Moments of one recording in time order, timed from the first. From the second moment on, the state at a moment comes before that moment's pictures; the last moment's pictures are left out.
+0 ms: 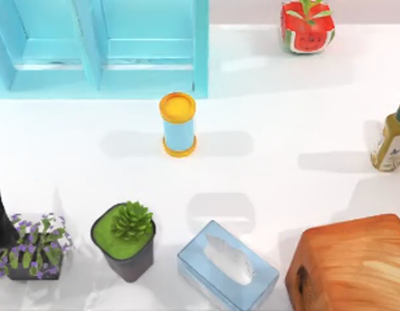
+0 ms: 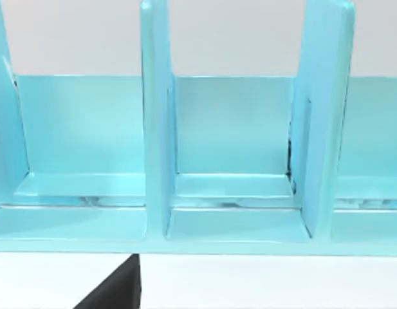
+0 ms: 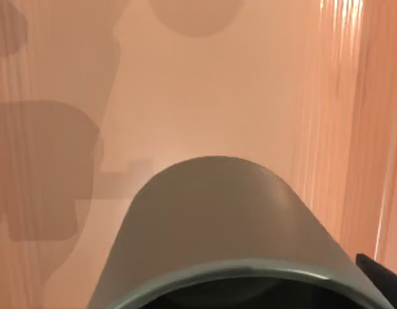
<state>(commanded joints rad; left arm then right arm) 0.00 0.00 0.00 0.00 0.00 0.00 -0.53 1.81 1.66 -1.32 -0.01 -0.52</state>
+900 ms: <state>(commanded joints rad) 0.00 0.00 0.00 0.00 0.00 0.00 -0.51 1.82 1.42 -1.07 0.00 -0.49</state>
